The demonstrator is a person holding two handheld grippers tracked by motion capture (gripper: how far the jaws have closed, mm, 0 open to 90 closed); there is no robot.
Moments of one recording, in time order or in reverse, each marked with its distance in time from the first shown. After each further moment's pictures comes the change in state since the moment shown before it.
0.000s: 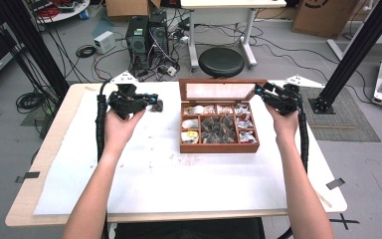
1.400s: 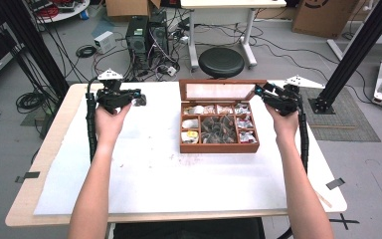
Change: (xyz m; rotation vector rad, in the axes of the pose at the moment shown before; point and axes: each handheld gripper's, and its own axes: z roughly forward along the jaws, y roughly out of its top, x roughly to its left) left arm 0.050 -0.018 0.001 0.003 0.141 -0.082; right arm 0.000 -0.001 -0.001 0.000 0.003 0.003
